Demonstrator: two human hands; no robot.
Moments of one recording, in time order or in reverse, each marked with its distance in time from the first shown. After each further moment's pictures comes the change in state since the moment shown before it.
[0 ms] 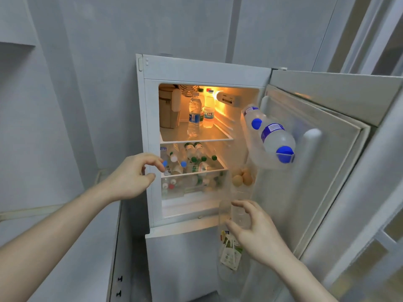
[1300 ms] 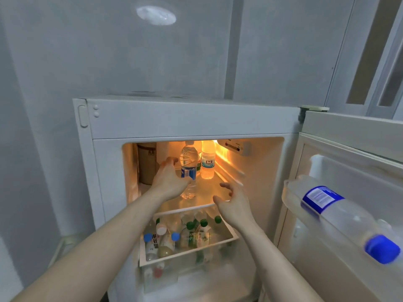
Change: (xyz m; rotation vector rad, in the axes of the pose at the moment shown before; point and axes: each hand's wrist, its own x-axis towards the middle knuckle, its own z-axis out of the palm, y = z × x) left_hand 0.369 -0.054 0.065 -0.034 0.184 -0.198; right_hand 0.414 0.019 0.052 0.250 0.181 0.081
